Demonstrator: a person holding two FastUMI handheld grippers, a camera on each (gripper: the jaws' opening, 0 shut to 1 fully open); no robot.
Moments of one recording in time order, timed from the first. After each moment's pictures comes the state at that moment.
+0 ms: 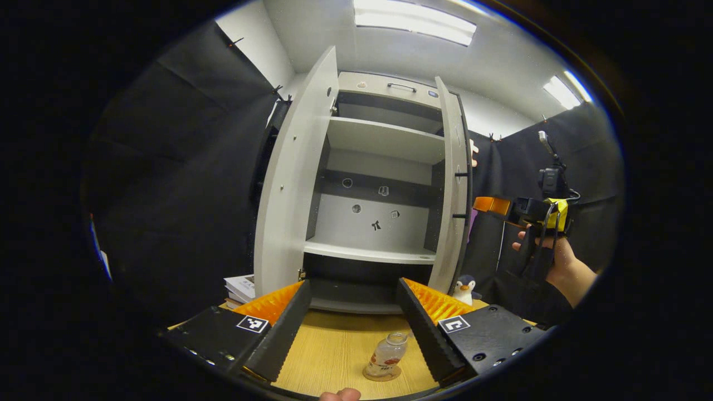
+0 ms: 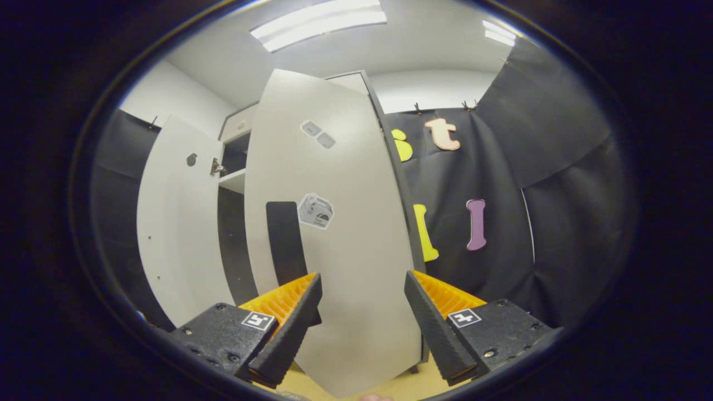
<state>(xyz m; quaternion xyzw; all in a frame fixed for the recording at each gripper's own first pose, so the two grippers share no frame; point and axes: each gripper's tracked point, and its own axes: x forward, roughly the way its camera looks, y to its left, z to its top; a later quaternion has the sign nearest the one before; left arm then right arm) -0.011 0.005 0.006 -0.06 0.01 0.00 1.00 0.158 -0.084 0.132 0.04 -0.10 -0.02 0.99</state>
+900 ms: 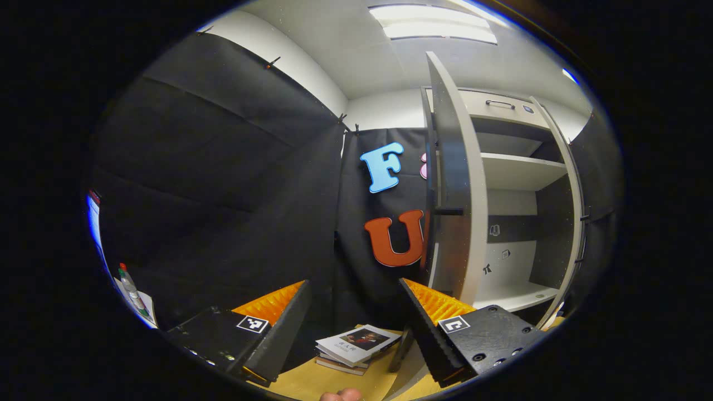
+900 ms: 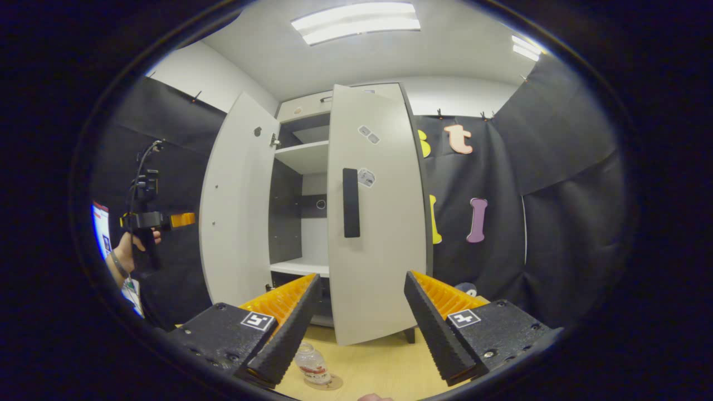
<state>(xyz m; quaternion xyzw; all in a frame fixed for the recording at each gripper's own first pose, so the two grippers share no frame) 0.081 0.235 0.092 -0.01 -0.06 0.19 0.98 0.015 -0.019 0.031 -0.02 -0.07 0.01 1.00</state>
